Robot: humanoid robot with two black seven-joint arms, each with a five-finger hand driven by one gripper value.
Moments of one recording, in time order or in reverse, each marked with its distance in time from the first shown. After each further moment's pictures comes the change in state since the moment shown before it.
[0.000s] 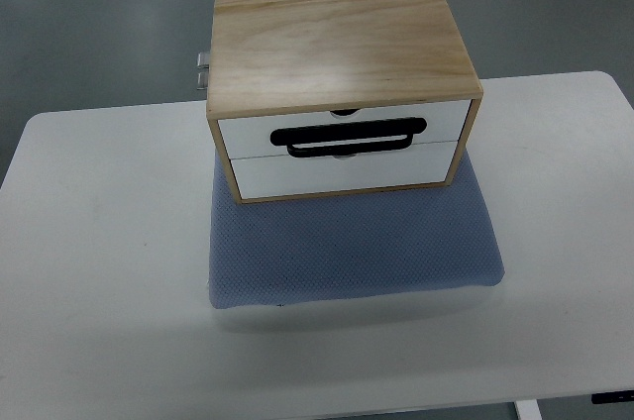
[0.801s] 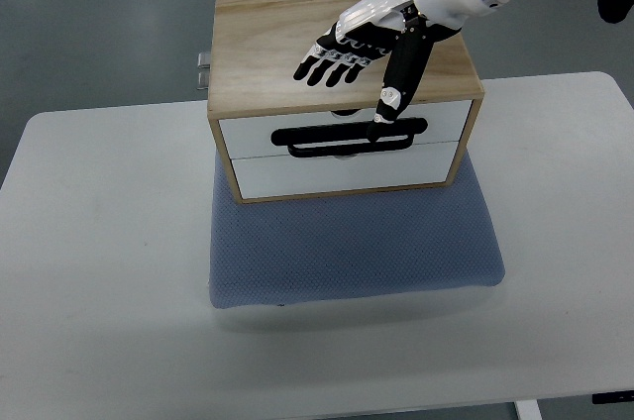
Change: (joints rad) left arm 0.000 0.000 0.000 0.000 0.000 0.000 0.001; right arm 0.271 0.189 -0.236 0.313 -0.007 0.025 -0.240
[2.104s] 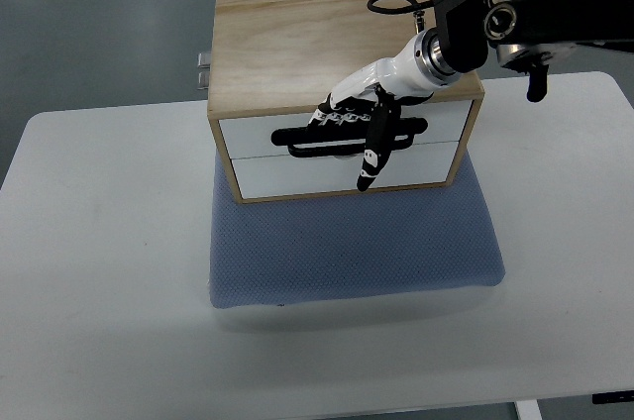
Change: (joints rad) left arm 0.000 0.000 0.000 0.000 0.000 0.000 0.000; right arm -0.046 0.171 -0.169 0.006 0.020 -0.214 -0.038
